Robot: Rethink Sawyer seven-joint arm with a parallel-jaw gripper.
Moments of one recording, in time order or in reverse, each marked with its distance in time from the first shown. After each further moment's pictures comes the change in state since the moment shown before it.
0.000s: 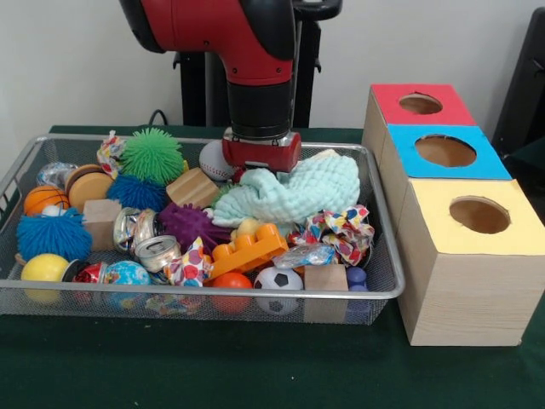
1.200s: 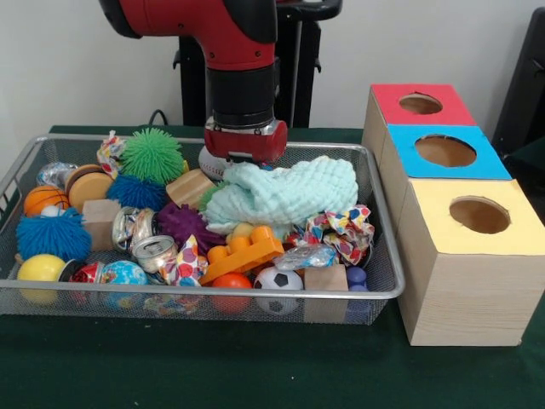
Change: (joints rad) arm -0.094 -0.076 0.083 -0.012 -0.003 0.128 0.000
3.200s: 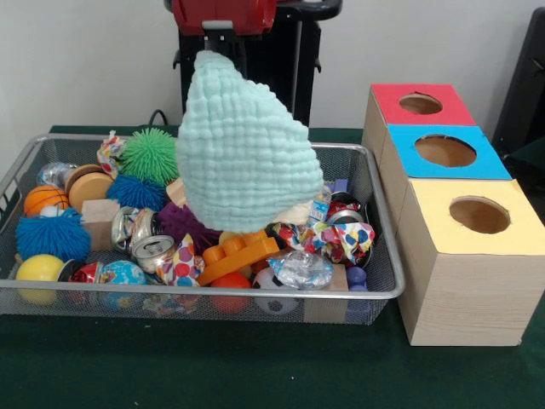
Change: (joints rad) arm -0.145 -0.453 0.199 0.148 0.021 0.175 0.000
